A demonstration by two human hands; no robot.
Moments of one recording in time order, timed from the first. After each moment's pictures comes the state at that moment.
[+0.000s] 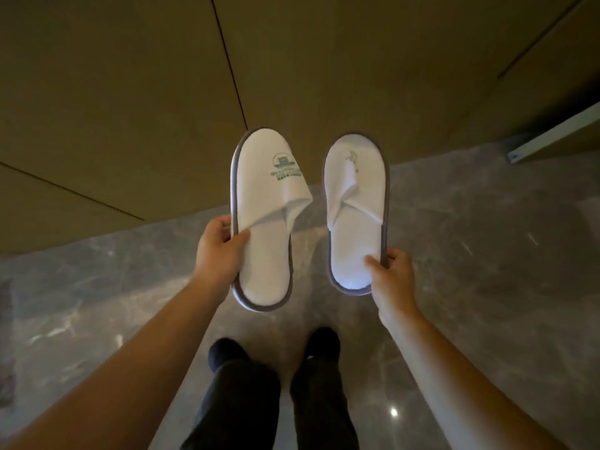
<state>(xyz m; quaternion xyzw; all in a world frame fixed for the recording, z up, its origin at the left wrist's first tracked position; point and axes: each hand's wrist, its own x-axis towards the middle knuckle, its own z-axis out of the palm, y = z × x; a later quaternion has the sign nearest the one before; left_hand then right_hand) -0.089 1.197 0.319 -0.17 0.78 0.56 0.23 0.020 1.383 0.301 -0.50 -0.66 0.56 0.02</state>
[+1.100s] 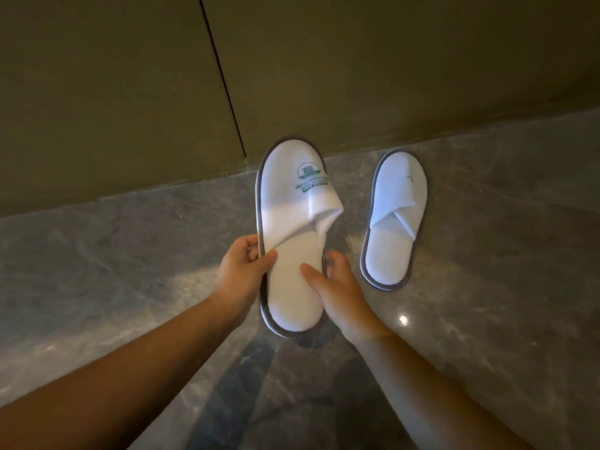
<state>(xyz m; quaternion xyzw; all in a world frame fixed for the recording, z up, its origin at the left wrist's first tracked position) -0.143 1.239 -0.170 -0.15 0.72 0.61 0.28 -0.080 1.357 -0.175 -0.37 -0.63 0.67 -0.11</state>
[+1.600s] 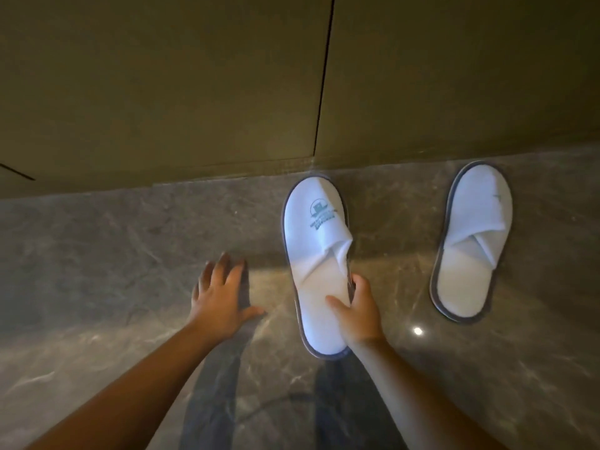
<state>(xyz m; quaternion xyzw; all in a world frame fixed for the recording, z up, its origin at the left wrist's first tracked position) -0.167 1.110 -0.252 0.05 0.94 0.13 0.30 -0.106 1.304 -0.243 -0.37 -0.77 0.49 -0.18</state>
